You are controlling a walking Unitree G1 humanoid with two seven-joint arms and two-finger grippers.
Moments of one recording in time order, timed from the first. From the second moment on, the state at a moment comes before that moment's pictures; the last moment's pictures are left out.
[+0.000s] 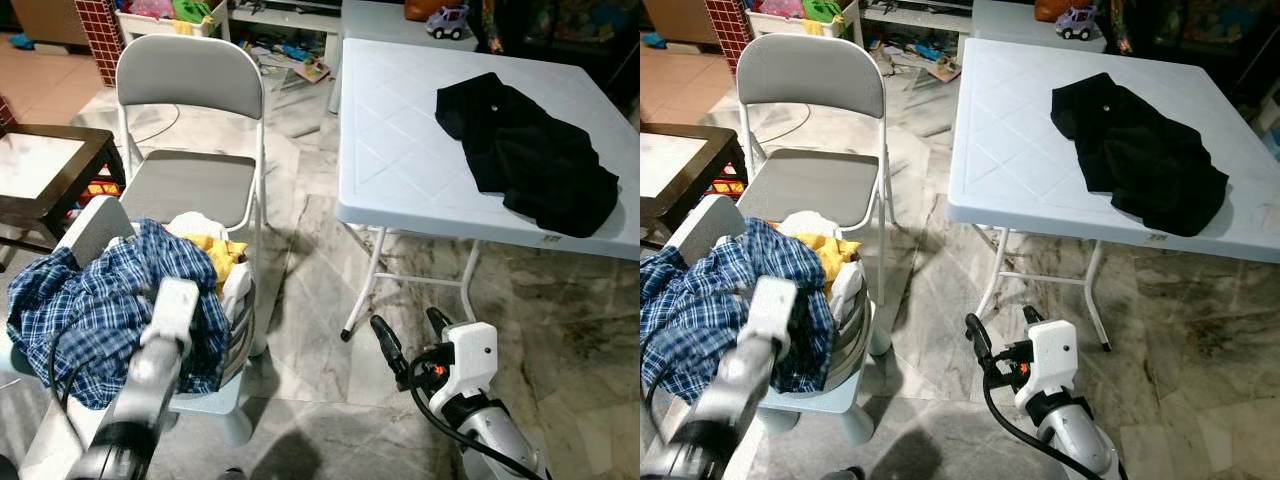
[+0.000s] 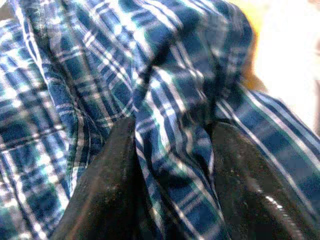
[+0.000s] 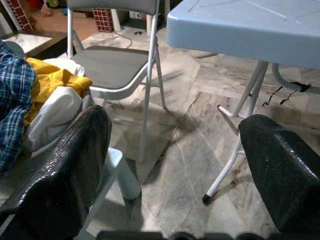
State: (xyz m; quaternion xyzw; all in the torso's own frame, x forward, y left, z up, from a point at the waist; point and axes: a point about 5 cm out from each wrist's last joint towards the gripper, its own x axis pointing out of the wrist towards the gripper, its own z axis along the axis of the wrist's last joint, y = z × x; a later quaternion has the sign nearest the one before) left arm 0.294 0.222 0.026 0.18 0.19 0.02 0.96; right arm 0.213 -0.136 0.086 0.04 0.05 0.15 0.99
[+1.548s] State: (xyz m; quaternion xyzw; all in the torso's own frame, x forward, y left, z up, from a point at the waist) left arm 0.301 0.171 0.109 0.21 -0.12 -0.09 0.96; right arm 0.214 -0.130 0.080 0.02 0.06 0.17 0.98
